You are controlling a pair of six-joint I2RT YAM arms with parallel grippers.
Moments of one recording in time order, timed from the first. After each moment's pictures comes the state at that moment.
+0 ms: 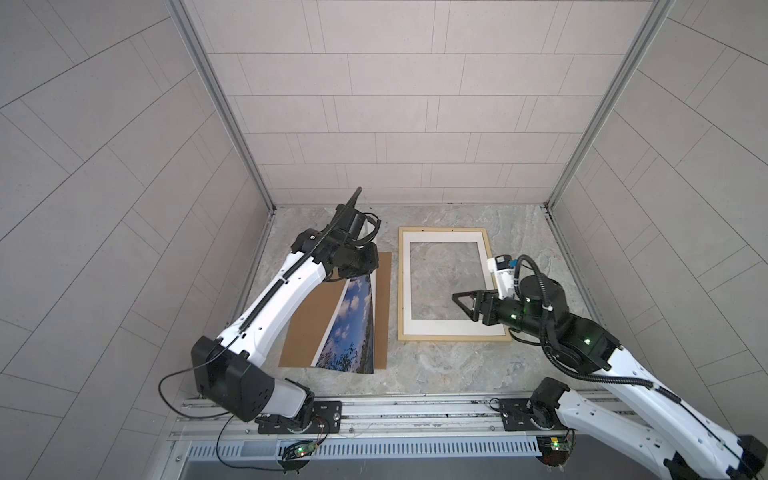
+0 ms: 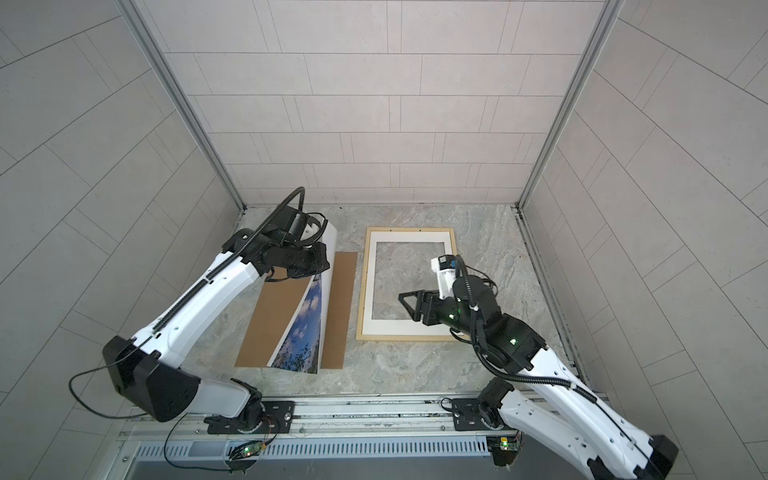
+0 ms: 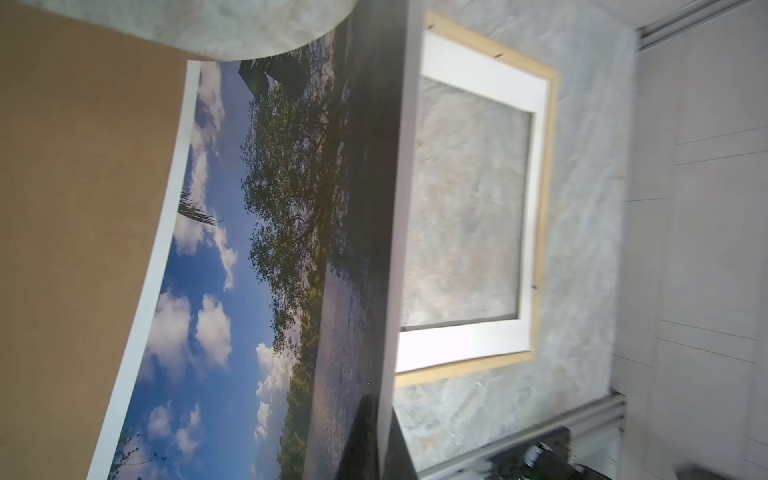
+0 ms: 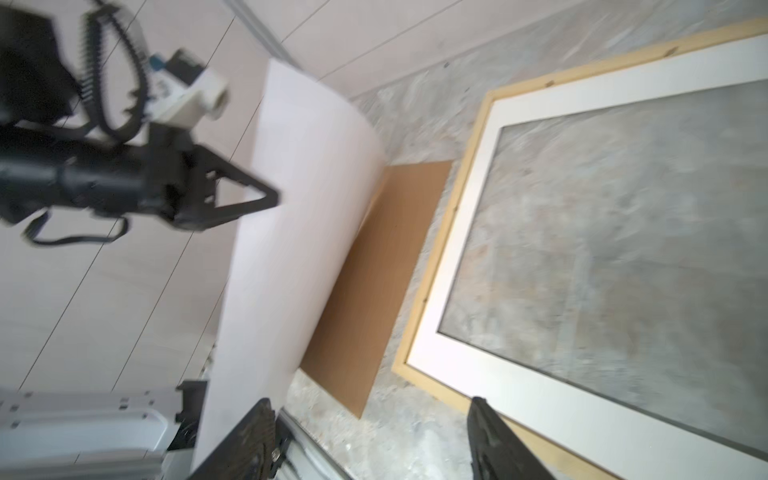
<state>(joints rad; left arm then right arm) -0.44 1.40 1.49 -1.03 0.24 -0.63 0.54 0.73 0.83 -0.58 -0.20 0.66</state>
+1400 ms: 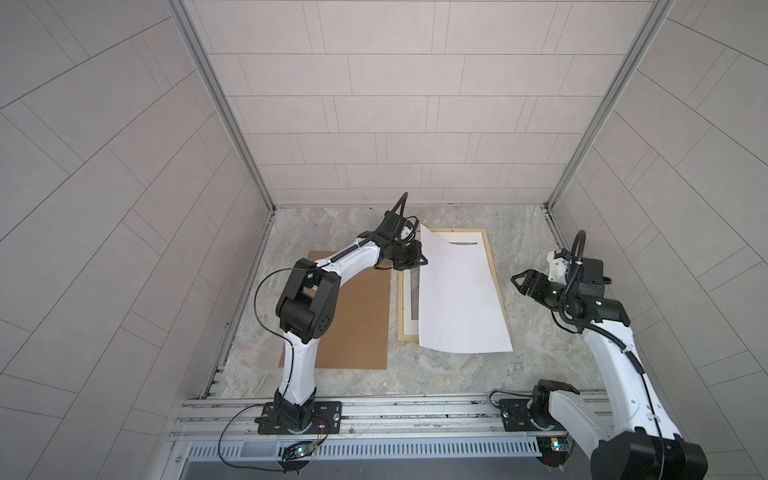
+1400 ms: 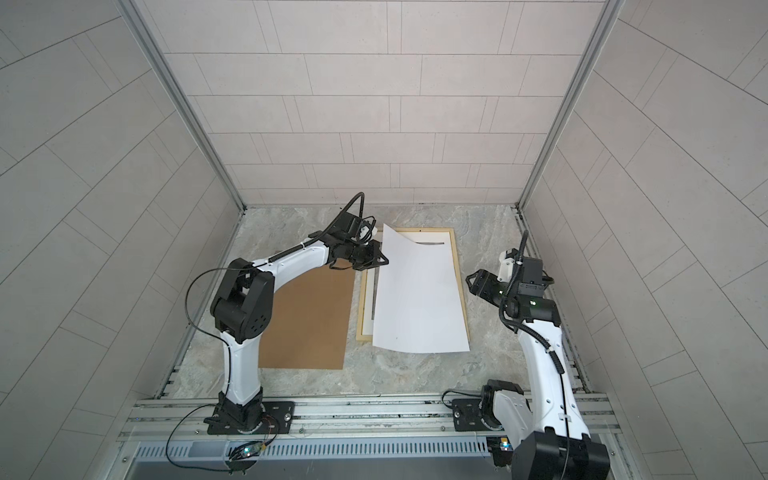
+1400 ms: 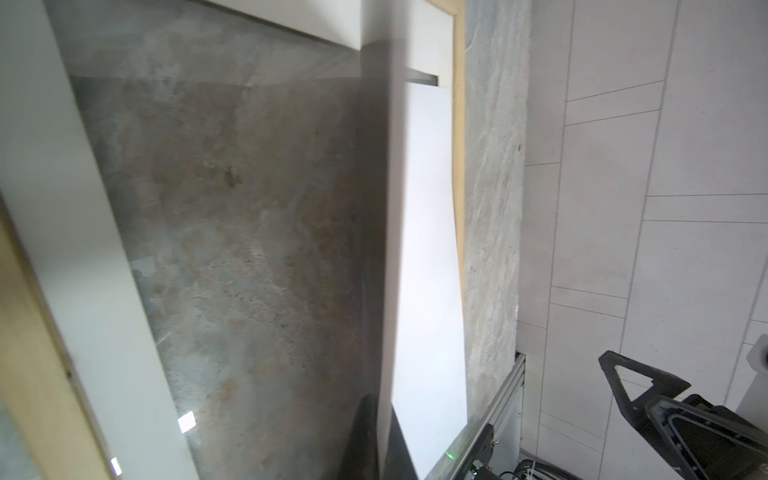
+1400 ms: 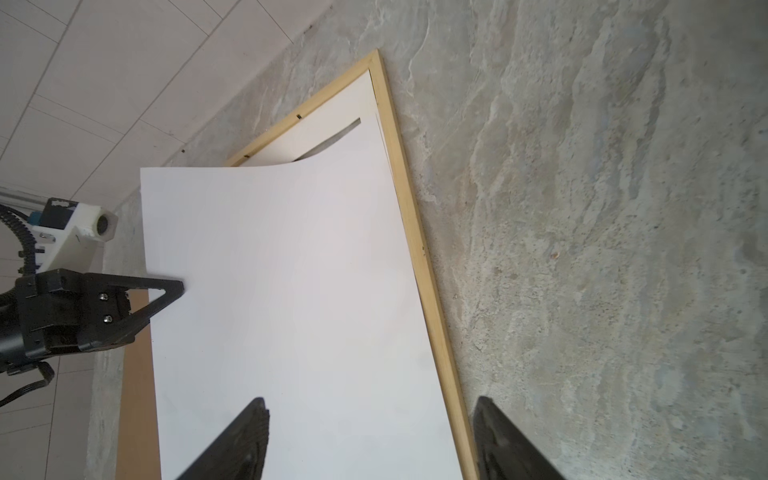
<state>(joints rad) -0.48 2.03 1.54 -0.42 0.58 -0.64 -0.23 0.96 0.77 -0.65 -0.39 0.38</state>
